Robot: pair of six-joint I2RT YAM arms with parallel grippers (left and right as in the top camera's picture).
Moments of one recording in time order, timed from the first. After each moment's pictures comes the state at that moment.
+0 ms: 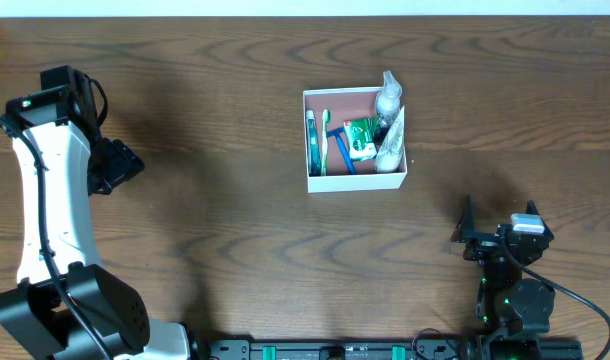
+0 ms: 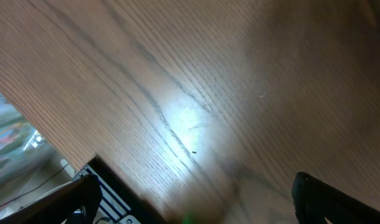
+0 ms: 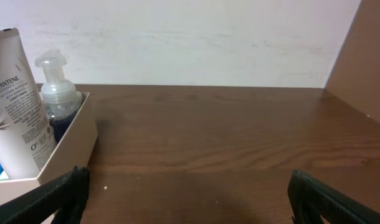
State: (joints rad) left arm 0.30 1.65 1.51 -1.41 -0.27 -0.48; right arm 0.01 0.01 0.01 -0.06 0.12 -0.01
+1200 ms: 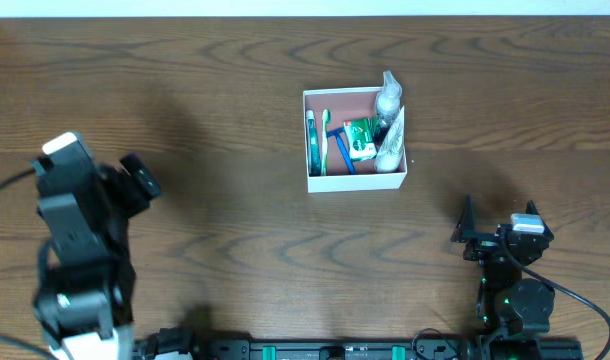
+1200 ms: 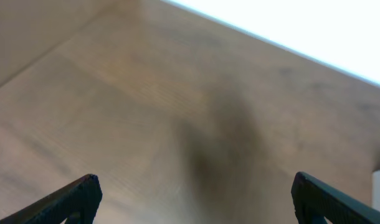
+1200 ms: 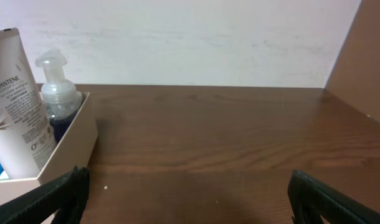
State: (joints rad) left arm 0.15 0.77 0.92 -0.71 -0.22 -0.26; right arm 0.01 0.01 0.01 -0.06 0.12 -0.01
